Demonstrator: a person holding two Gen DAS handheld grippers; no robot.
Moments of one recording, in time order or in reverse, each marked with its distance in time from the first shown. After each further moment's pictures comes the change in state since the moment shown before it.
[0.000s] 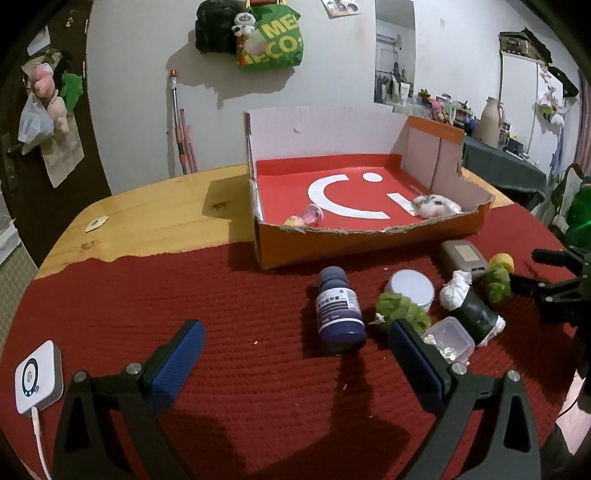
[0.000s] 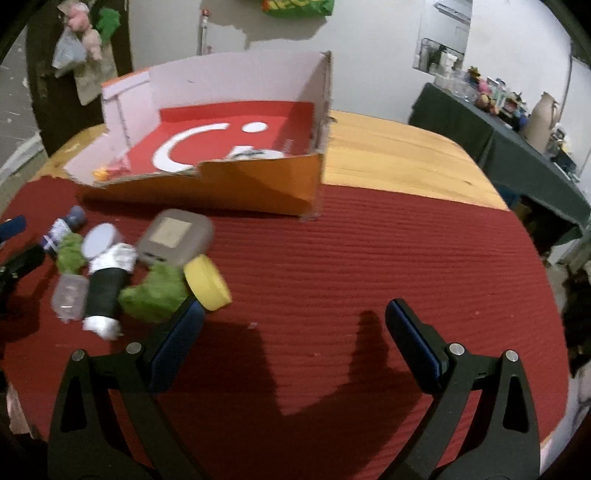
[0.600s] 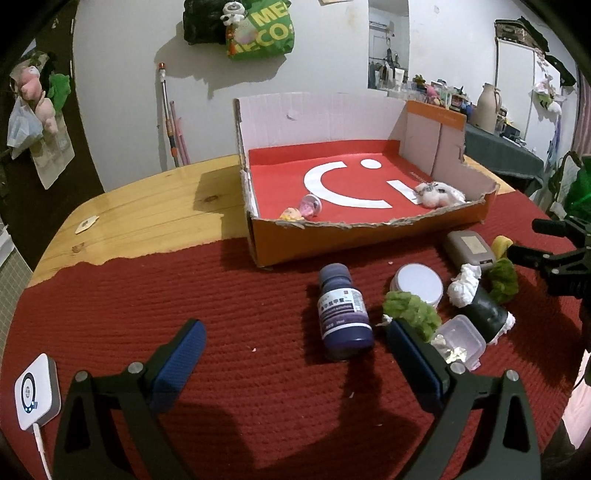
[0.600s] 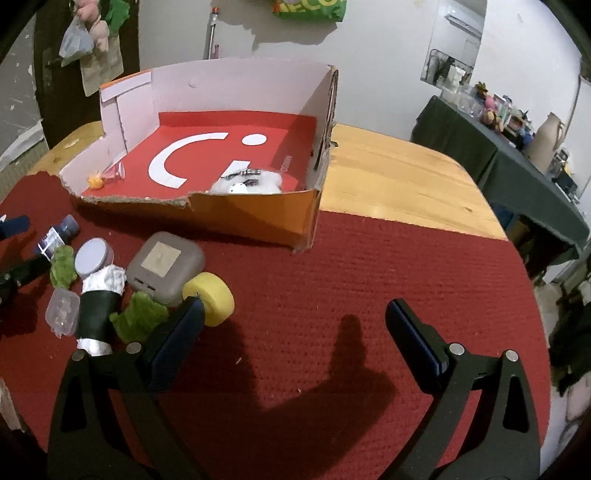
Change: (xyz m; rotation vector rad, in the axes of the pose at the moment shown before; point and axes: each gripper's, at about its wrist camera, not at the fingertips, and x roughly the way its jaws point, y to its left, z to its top) left arm 0.014 0.000 0.007 0.029 0.052 -0.015; right arm 0.002 0.002 0.022 -0.056 -0.030 -0.003
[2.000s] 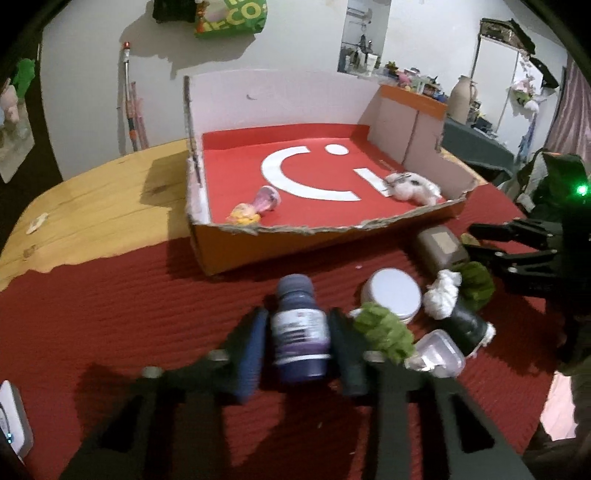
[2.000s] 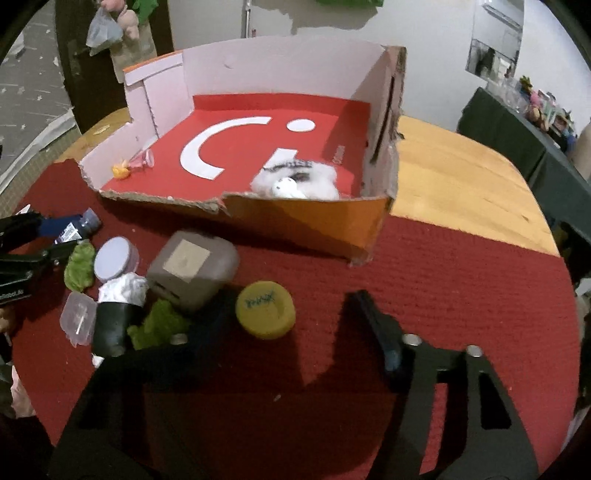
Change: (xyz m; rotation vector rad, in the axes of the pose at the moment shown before) left arm 0.025 -0.005 0.015 0.007 0.082 -0.181; right arm 0.027 0.013 0.011 -0.050 0.046 0.181
